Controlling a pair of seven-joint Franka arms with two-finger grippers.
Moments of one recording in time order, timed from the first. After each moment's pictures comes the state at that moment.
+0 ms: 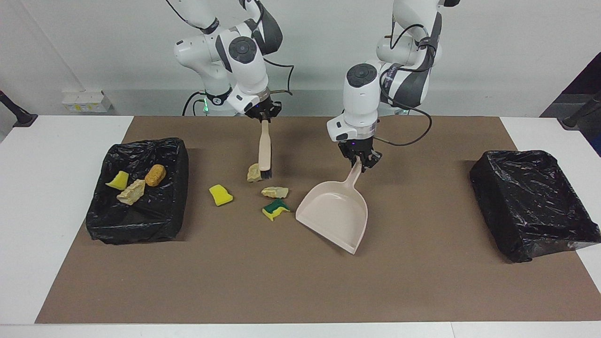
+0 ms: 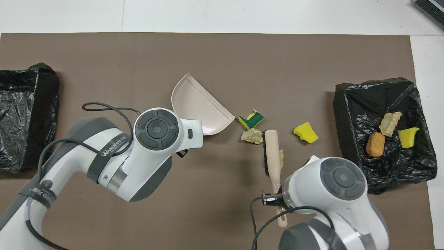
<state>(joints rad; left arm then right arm) -0.30 0.12 -0.29 -1.94 0.21 2.03 0.23 0.37 -0.25 0.09 -2.29 0.18 1.85 0.35</state>
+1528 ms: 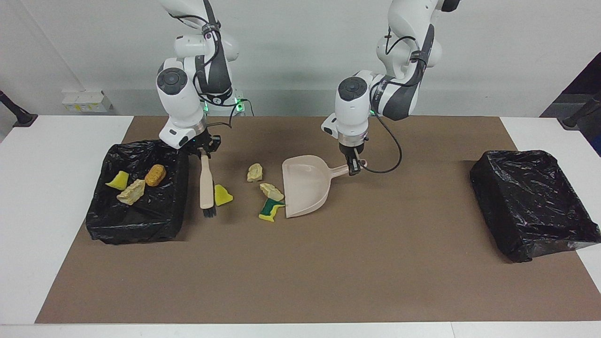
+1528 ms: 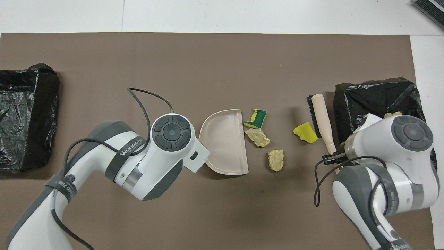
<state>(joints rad) -0.32 0.17 -0.31 -1.97 0.17 2.05 0.80 0.01 -0.11 0.09 -2.30 -0.07 2.07 -0.07</state>
